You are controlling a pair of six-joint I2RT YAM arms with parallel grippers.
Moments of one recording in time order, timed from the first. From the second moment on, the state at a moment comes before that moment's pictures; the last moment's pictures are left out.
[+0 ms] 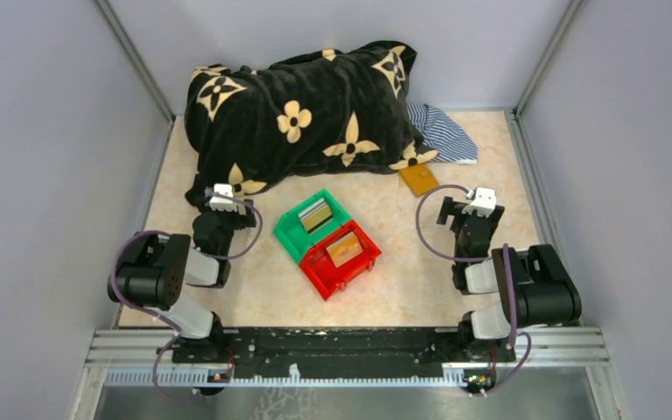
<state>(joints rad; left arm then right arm) -0.09 1.59 0.22 1.28 -0.06 0.08 0.09 1.45 0.15 1.18 0.33 0.02</state>
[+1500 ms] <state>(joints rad) -0.23 1.07 0.60 0.31 0.15 -0.41 0.82 1.40 0.95 -0.11 0.10 0.26</state>
